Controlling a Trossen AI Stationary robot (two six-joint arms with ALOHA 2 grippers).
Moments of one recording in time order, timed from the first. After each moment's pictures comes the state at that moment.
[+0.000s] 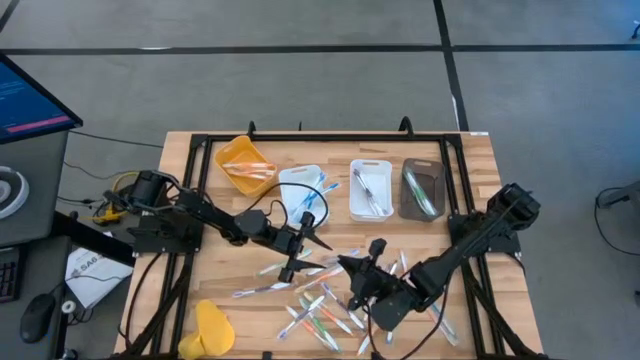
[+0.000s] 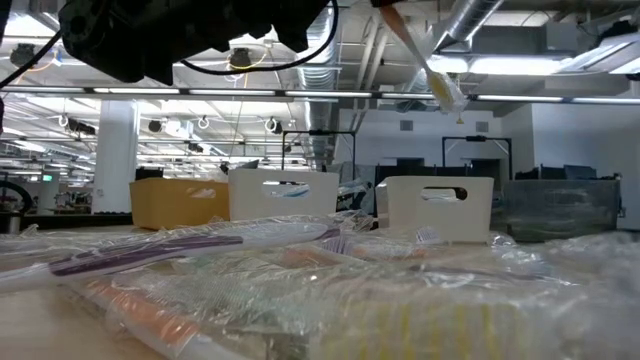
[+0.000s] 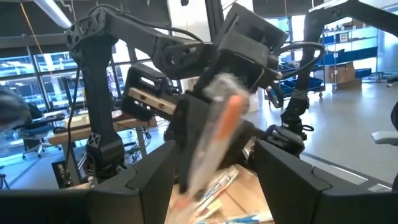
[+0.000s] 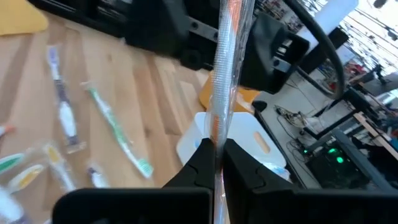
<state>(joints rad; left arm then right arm) -0.21 1.72 0.66 1.27 0.16 0.14 0.66 1.74 1.19 -0.18 1.14 0.09</state>
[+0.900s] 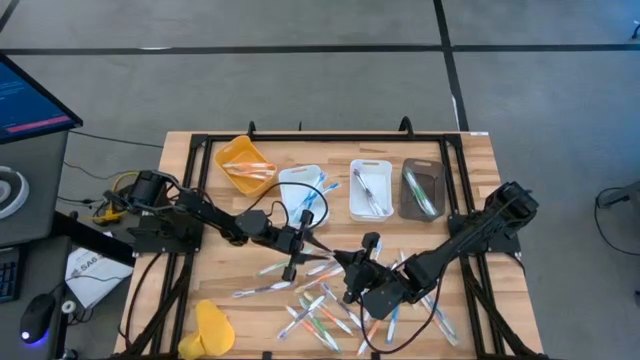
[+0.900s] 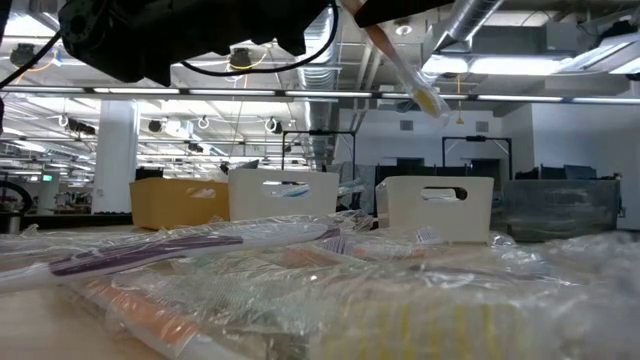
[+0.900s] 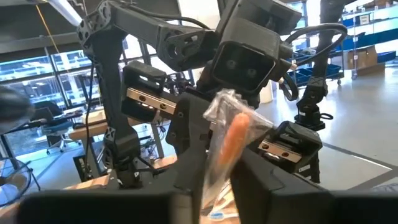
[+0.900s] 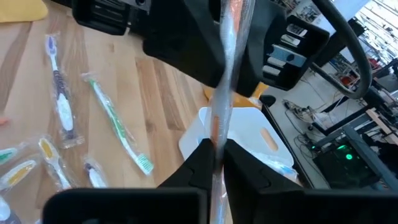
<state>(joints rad) -0.21 1.72 0.66 1.25 0.10 0.20 0.61 1.74 1.19 -0.18 1.06 0.07</state>
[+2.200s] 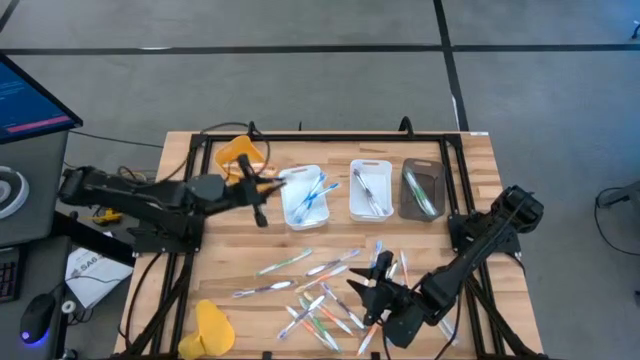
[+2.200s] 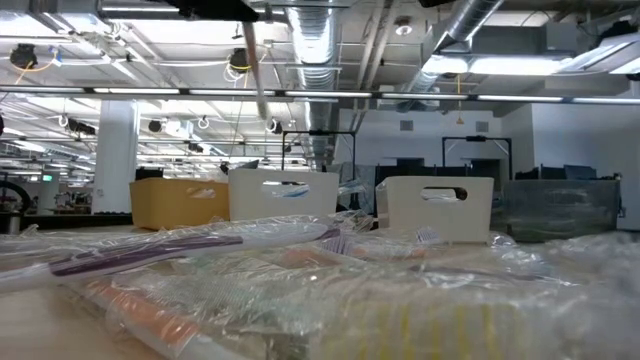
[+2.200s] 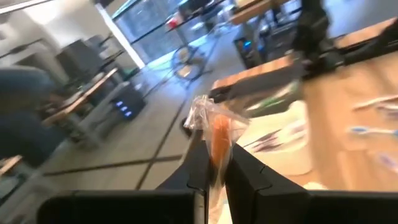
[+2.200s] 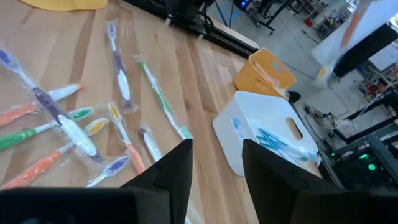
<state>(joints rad) -0.11 0.94 0.74 0.04 -0.56 0.44 0.77 1.74 1.19 -0.36 1.07 0.25</state>
